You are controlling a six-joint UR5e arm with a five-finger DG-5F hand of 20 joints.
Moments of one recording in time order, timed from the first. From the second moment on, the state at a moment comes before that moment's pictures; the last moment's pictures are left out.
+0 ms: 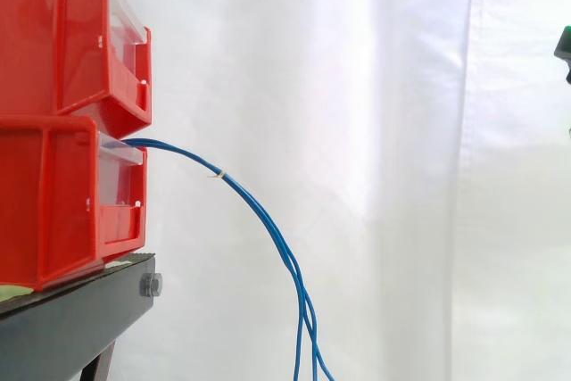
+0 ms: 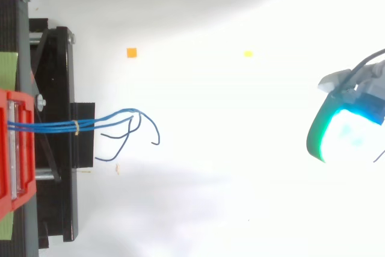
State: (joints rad) arm 0.13 -1.72 -1.61 -3.14 -1.41 -0.04
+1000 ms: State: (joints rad) arm 0.13 -1.72 -1.61 -3.14 -1.41 -0.04
